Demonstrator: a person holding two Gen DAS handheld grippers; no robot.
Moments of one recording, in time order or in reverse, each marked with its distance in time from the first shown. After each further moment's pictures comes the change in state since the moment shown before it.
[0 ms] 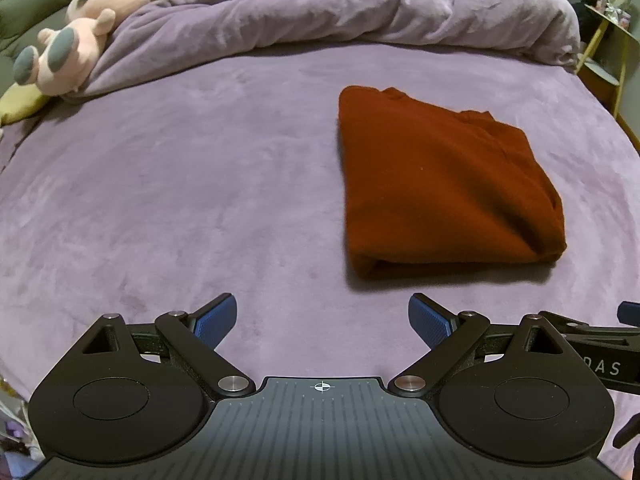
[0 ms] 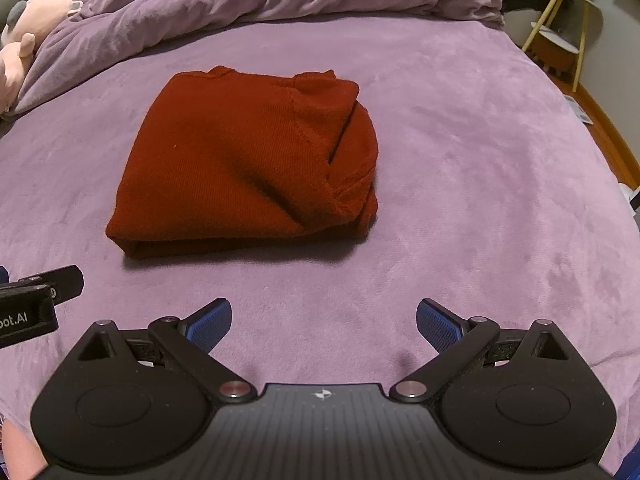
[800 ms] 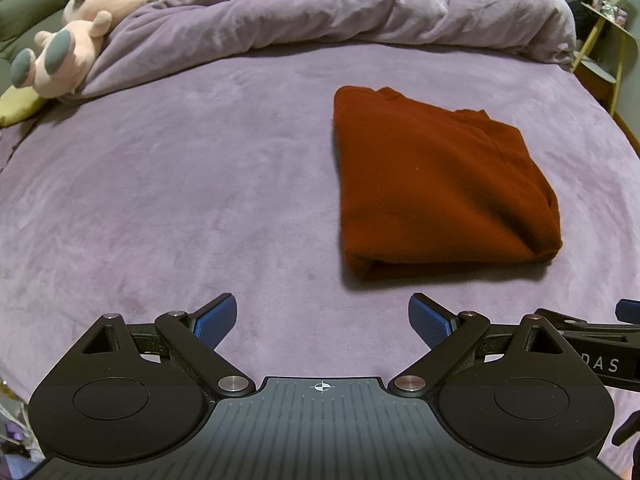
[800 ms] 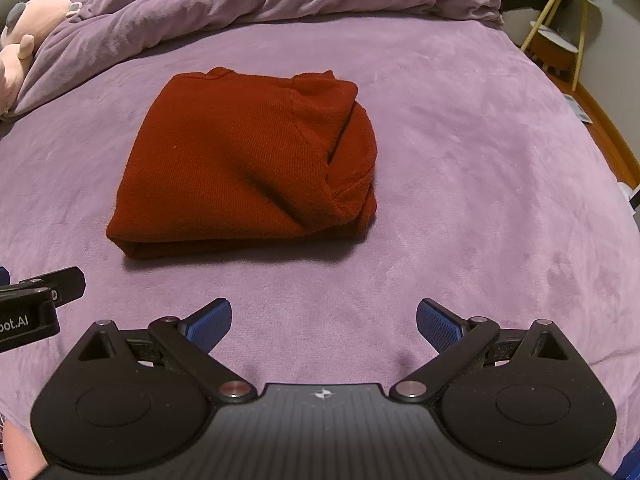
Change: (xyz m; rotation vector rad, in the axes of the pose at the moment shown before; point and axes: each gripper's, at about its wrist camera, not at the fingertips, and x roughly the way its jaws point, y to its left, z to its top) left arm -0.001 -0.001 0.001 0.011 0.002 -0.005; right arm 0.000 -0.001 0.000 0.007 -0.002 0.000
